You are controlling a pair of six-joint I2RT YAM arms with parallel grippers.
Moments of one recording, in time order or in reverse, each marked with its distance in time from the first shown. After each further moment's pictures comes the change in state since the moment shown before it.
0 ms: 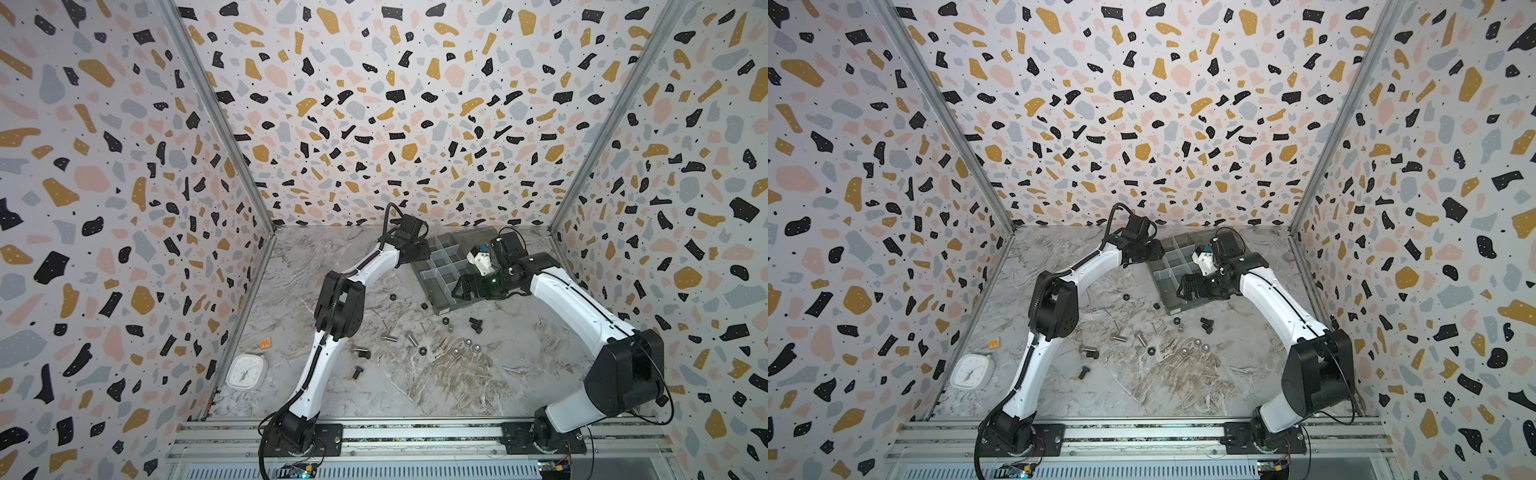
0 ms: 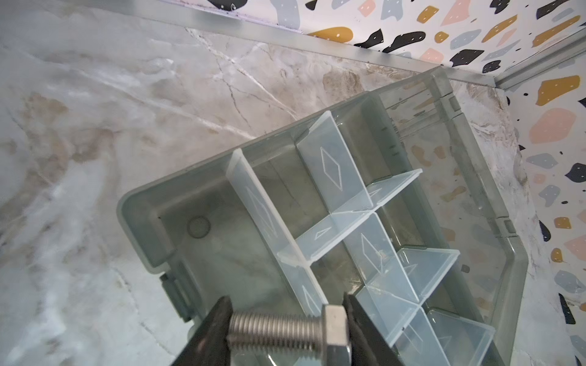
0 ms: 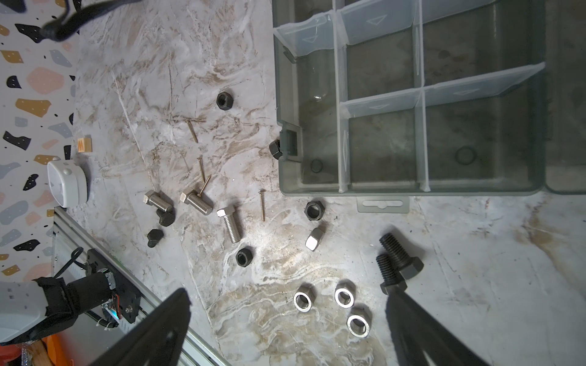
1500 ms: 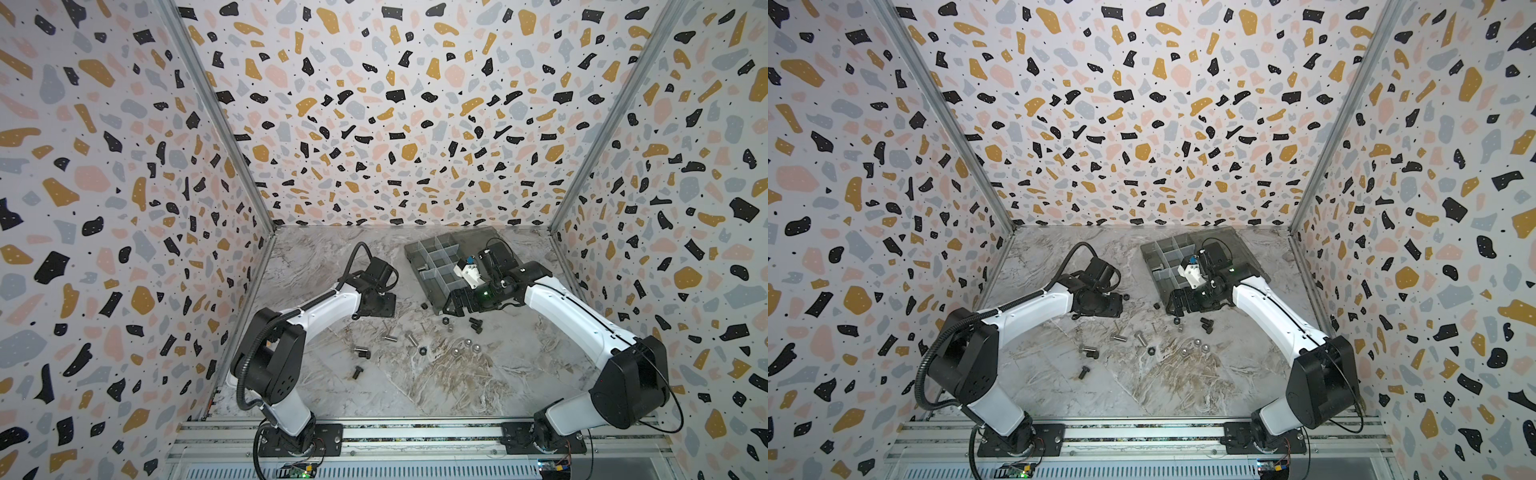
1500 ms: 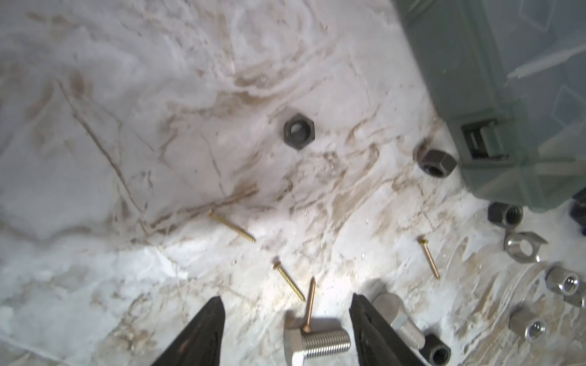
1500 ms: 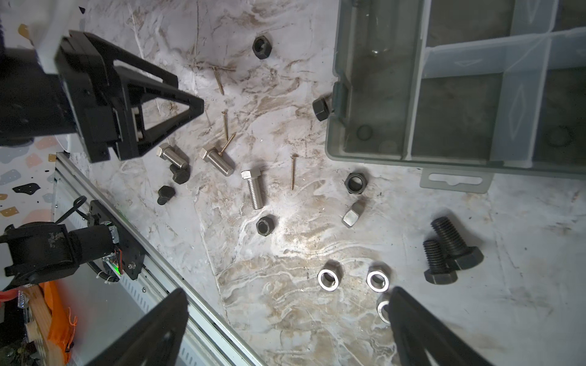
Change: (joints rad) left arm -0.034 -0.805 -1.041 -0.106 -0.114 0.111; right arm 0.118 -0.053 -0.068 -0.013 -0.018 -0.026
